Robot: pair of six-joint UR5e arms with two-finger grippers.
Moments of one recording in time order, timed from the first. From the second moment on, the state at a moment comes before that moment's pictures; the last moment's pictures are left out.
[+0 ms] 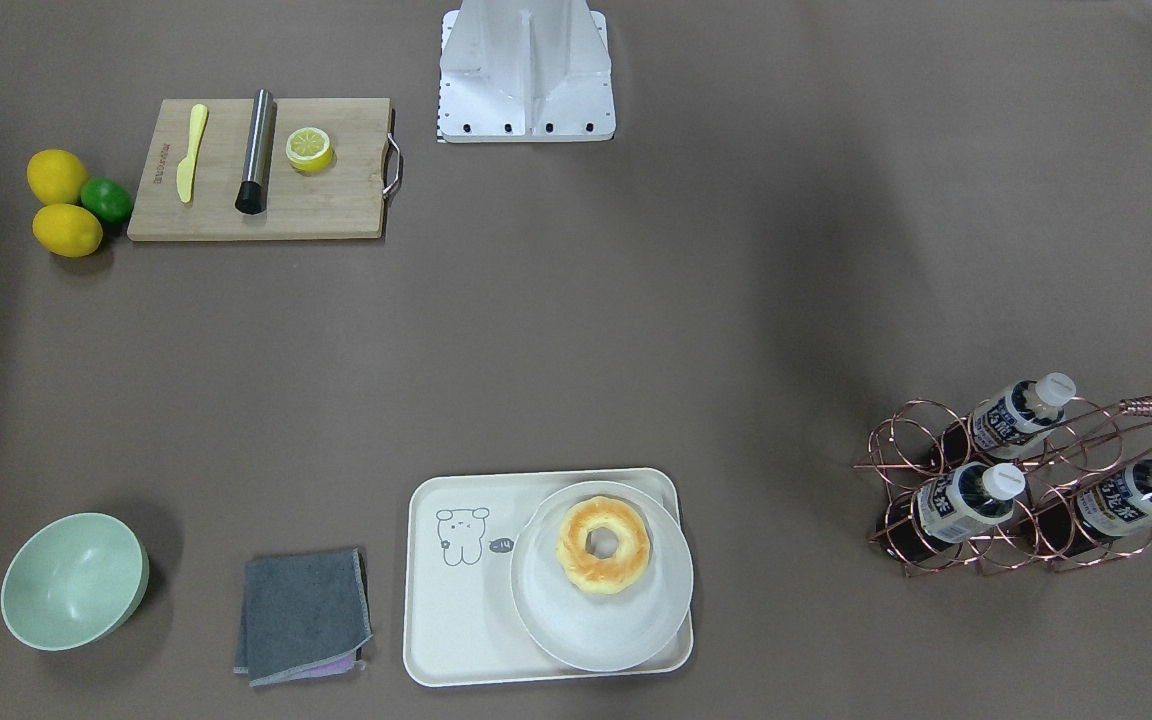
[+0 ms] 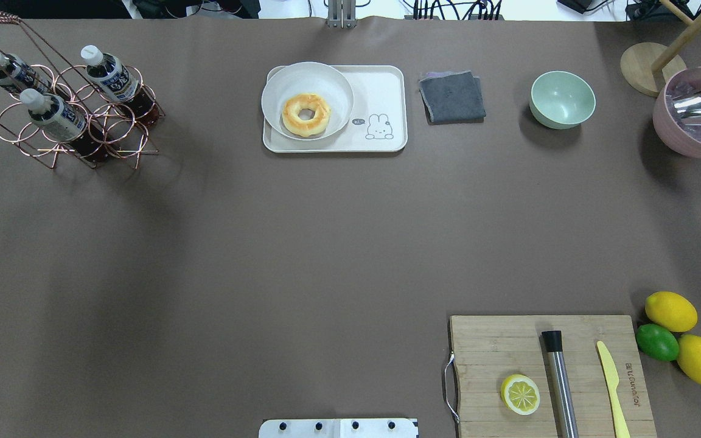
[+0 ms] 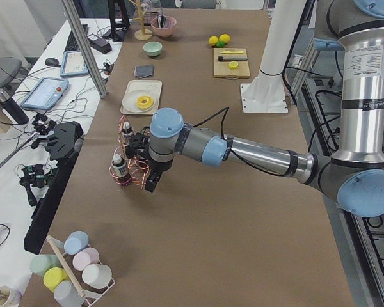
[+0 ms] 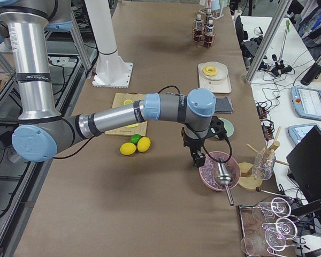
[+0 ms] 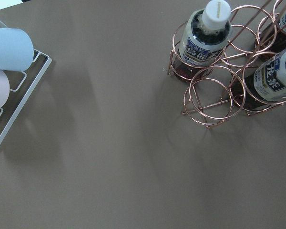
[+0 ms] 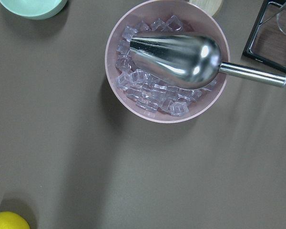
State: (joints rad) left arm -1.54 -1.53 -1.84 -1.71 -2.36 0.02; right arm 1.66 -1.47 1.78 -1.91 2.32 -0.47
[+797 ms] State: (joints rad) left arm -1.54 -1.52 -1.85 -1.70 -2.36 0.02; right arm 1.66 -1.47 1.78 -1.91 2.33 -0.47
